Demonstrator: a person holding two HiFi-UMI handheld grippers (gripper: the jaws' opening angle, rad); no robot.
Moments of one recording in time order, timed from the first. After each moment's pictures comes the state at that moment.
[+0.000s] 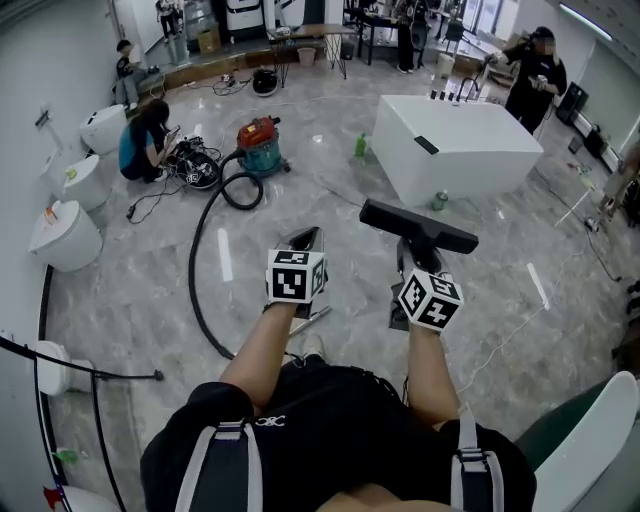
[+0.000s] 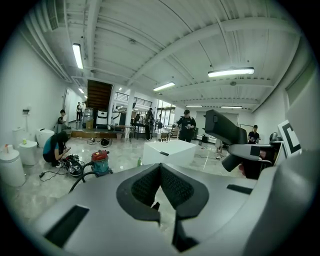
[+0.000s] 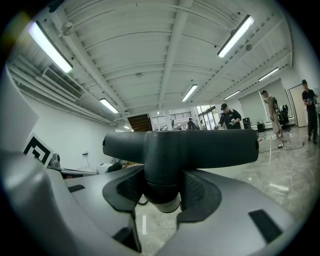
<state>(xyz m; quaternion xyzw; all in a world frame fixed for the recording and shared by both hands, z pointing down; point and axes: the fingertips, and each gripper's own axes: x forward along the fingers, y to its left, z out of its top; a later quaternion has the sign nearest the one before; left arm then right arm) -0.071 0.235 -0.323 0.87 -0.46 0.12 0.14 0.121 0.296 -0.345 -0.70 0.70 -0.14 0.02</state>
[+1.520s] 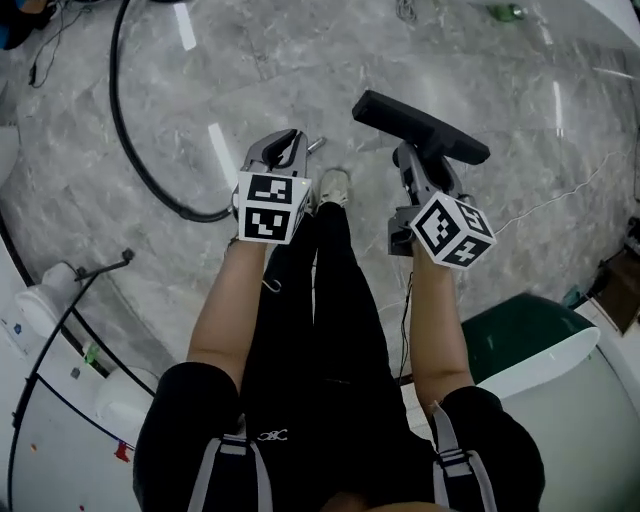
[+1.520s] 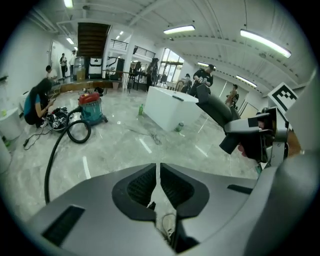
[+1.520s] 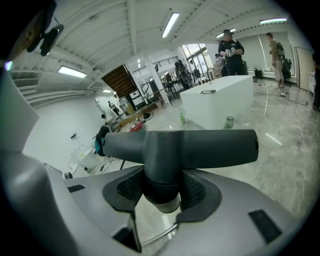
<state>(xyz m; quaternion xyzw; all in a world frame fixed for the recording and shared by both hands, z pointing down) -0.054 -0.019 0.123 0.82 -0.39 0.31 0.29 0.128 0.008 0.070 -0.64 0.64 -0.42 -0.10</state>
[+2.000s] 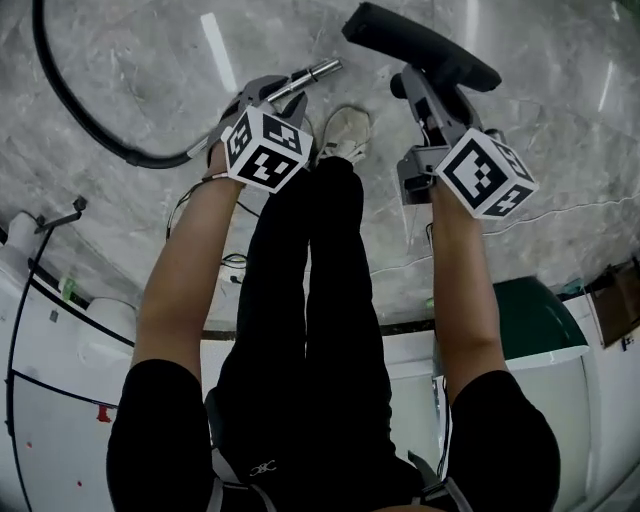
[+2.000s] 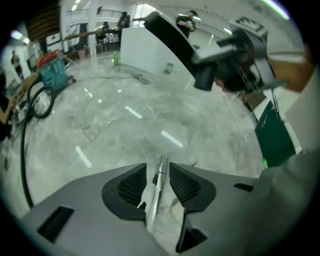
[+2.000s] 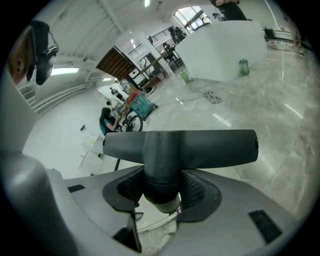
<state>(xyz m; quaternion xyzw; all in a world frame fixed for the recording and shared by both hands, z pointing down) -0.064 0.063 0.548 0.78 -0.23 0.51 0.28 0.099 -0.014 0.445 -0.52 0.66 -0.53 -0.11</state>
